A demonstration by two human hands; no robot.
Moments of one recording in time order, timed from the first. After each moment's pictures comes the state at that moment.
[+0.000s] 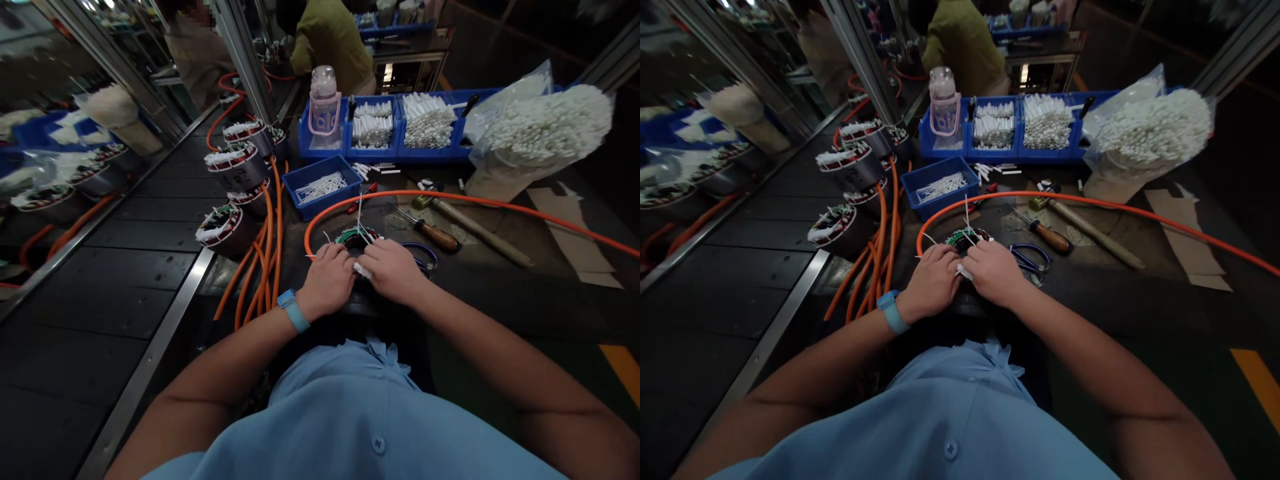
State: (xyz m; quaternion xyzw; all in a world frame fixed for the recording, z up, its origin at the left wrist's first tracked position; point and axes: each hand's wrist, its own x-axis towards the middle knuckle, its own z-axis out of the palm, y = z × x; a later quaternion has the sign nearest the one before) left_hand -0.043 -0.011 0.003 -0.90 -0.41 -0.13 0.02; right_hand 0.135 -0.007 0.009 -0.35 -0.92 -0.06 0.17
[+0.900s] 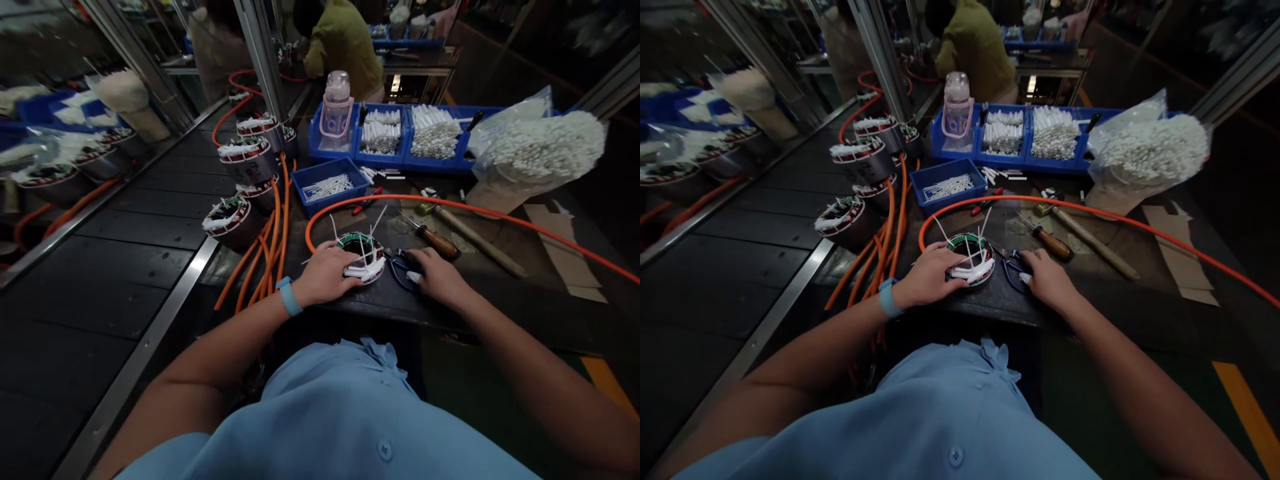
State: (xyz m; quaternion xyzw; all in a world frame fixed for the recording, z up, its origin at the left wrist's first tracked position) left_hand -0.067 -0.002 0.014 -0.89 -0.39 -0.17 -0.15; right_hand 0.223 -0.002 -0.032 -0.60 -0.79 0.11 0.08
